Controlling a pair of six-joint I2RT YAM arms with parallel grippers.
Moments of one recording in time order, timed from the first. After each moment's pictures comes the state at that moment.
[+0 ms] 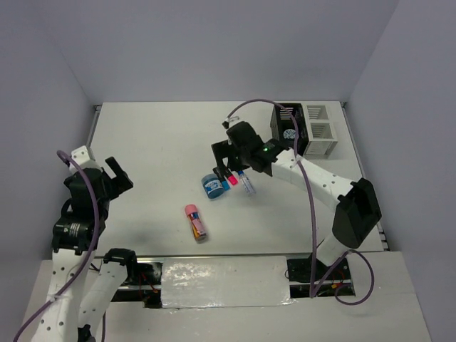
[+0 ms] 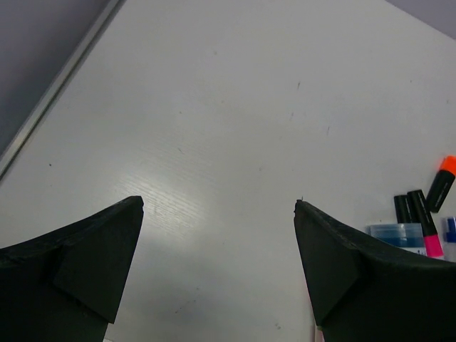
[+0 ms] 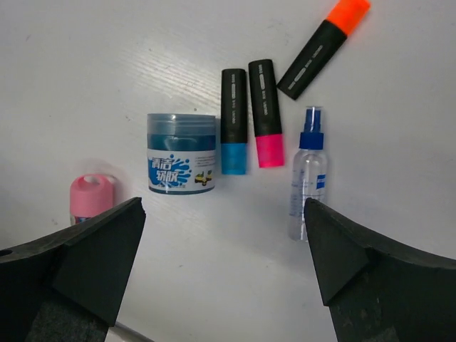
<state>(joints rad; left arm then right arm) -0.07 0.57 0.88 -0.77 -0.38 -0.42 0.73 1.59 1.36 -0.56 0.13 0.31</state>
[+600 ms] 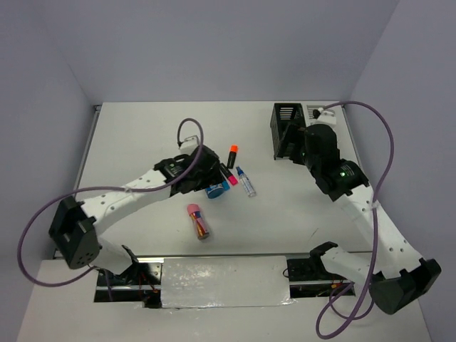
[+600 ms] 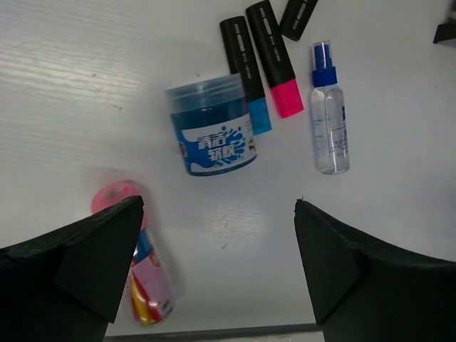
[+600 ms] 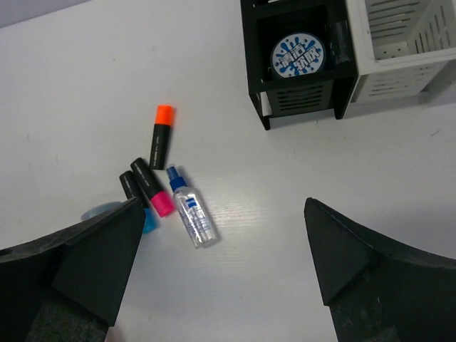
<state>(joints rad) -0.78 1.39 1.14 -0.68 -0.38 -0.98 0.44 1.05 1.13 -0.59 0.35 0.48</state>
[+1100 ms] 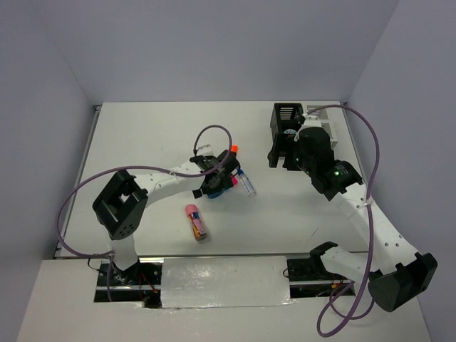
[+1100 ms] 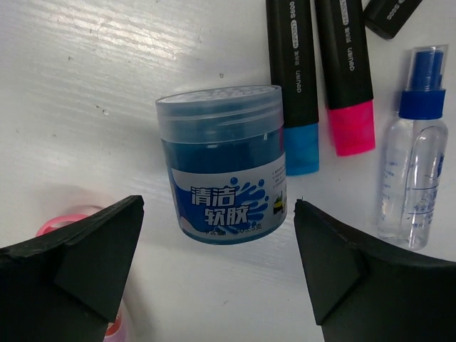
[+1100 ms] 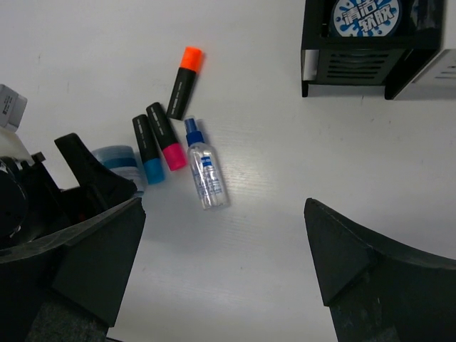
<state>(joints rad) -0.82 1.81 1.30 -0.73 -0.44 -1.14 0.42 1.04 1.08 -0.59 0.15 0.39</state>
